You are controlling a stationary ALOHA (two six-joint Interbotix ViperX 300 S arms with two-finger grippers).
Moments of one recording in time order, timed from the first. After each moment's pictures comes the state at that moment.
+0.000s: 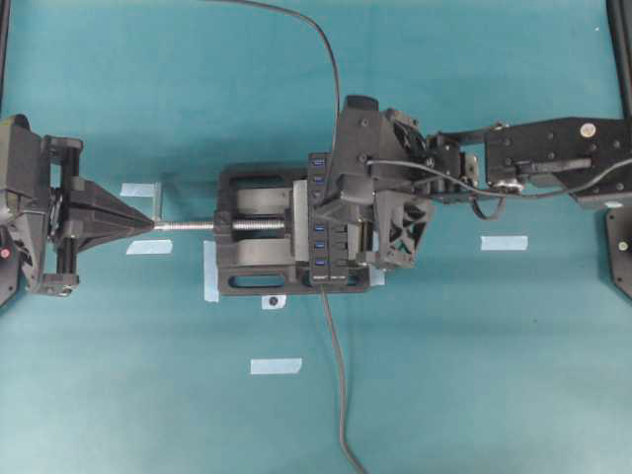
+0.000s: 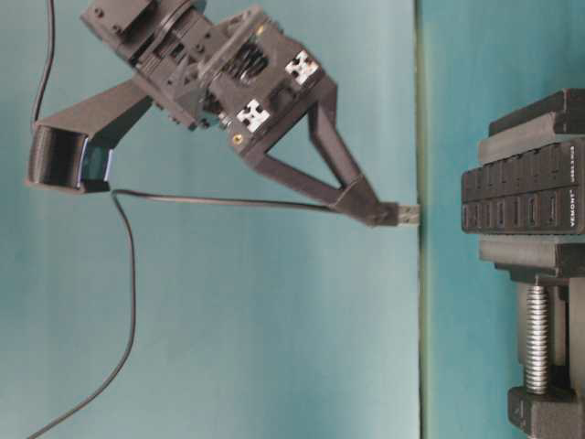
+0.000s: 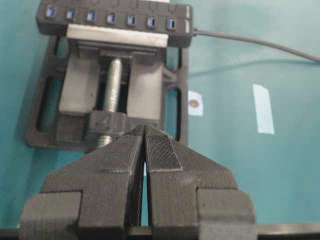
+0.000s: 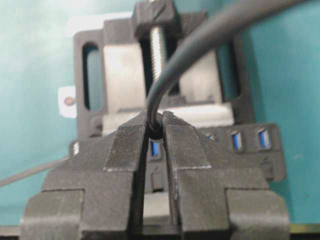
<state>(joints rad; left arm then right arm) 0.01 -0.76 1.19 0.01 0.04 -0.11 -0.05 -0.06 0.54 -0.02 0.29 0.07</state>
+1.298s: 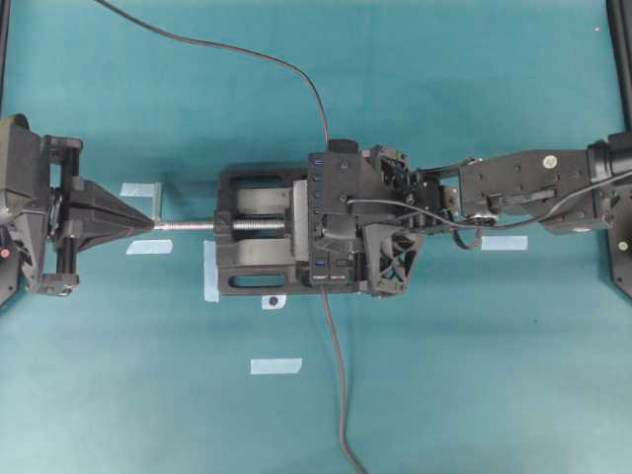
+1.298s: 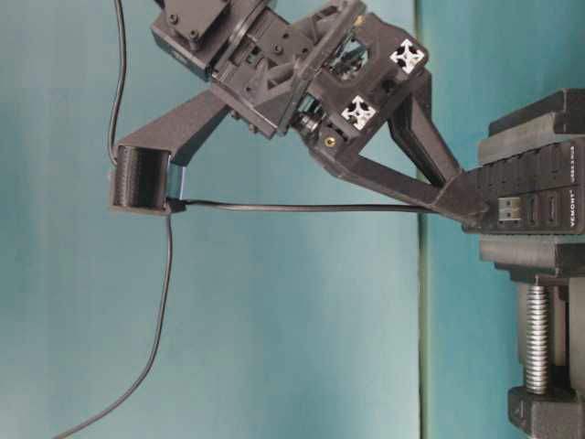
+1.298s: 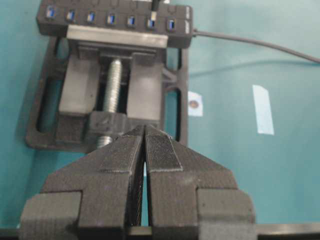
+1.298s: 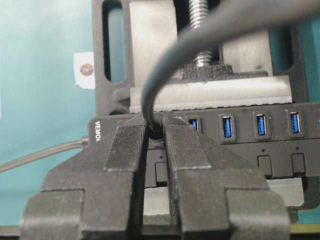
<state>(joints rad) 0.01 -0.77 1.19 0.01 0.04 -0.11 0.00 0.05 0.55 -0.02 0.25 0.09</state>
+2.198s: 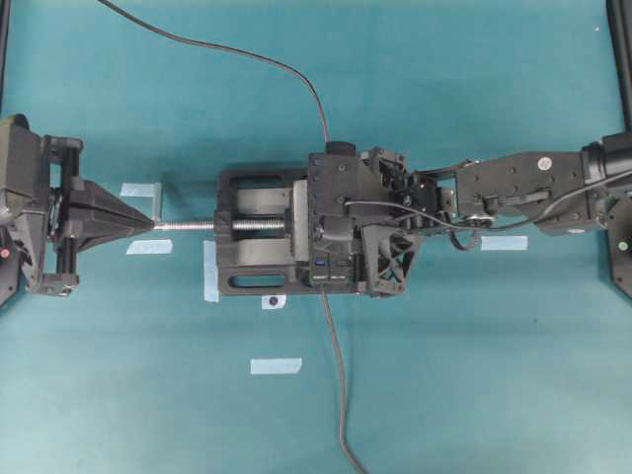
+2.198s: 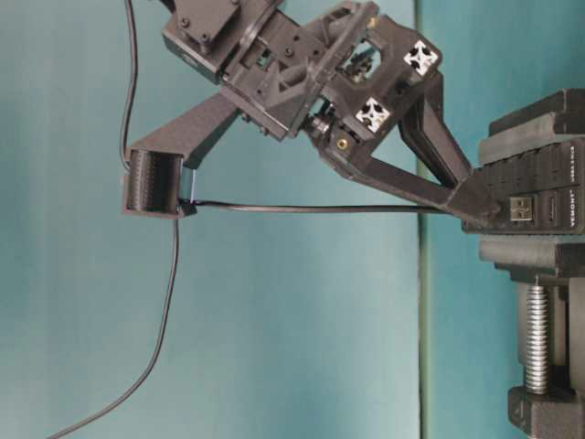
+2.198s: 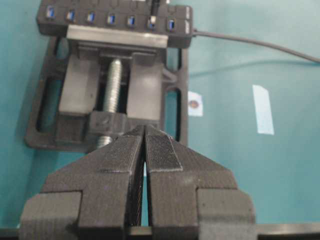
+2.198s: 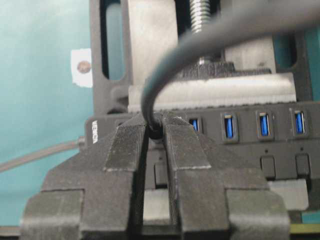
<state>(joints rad) 0.01 -0.77 1.19 0.01 0.04 -0.11 0.00 0.07 0.55 -0.02 0.23 0.09</state>
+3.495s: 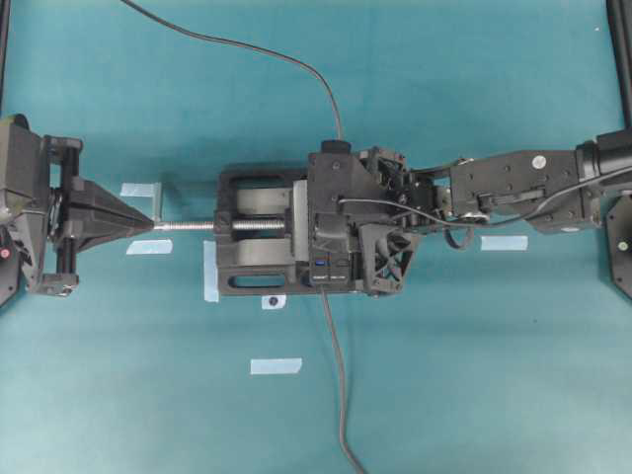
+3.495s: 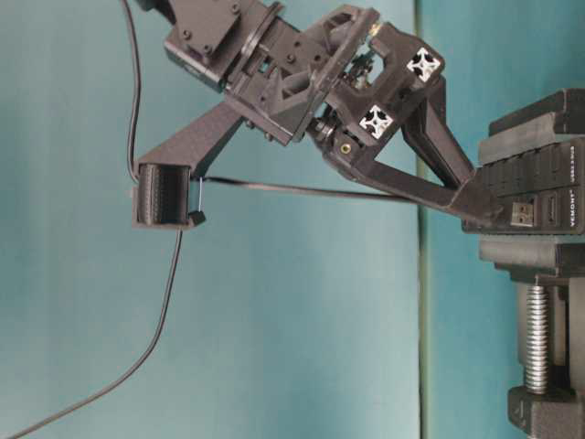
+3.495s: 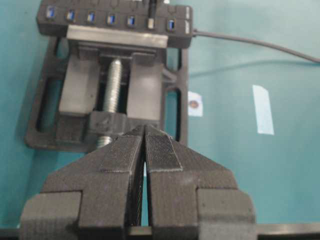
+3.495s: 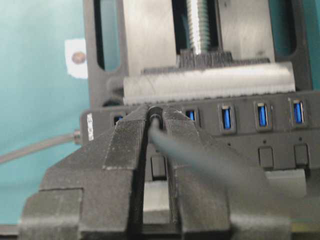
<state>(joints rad) 0.01 -0.77 1.19 0.01 0.04 -0.11 -0.01 0.07 0.52 -0.02 0.36 0.09</state>
